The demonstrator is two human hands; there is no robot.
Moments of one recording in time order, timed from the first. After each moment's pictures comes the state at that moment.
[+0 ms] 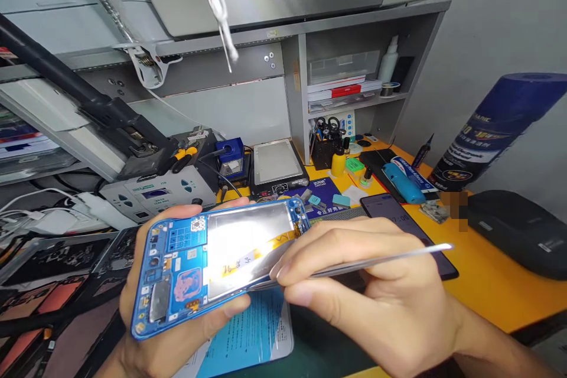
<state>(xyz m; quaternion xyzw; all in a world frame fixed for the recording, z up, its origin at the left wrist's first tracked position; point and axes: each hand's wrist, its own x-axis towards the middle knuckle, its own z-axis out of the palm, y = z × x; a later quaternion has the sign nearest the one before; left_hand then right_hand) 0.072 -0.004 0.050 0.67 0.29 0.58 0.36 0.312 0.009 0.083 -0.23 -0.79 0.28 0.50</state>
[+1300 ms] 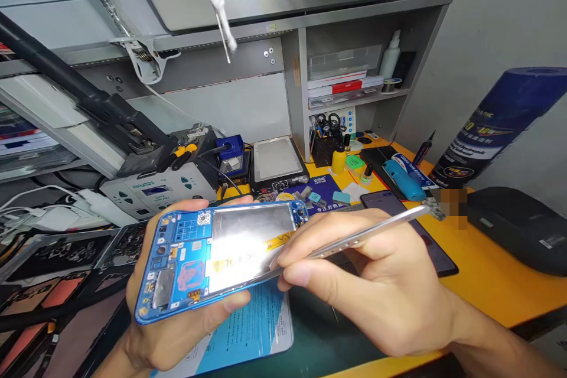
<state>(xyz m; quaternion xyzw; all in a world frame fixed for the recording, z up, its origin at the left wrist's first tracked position) 0.074 0.000 0.048 0.66 0.26 0.58 0.40 0.310 0.010 0.080 -0.25 -0.75 0.36 0.50</state>
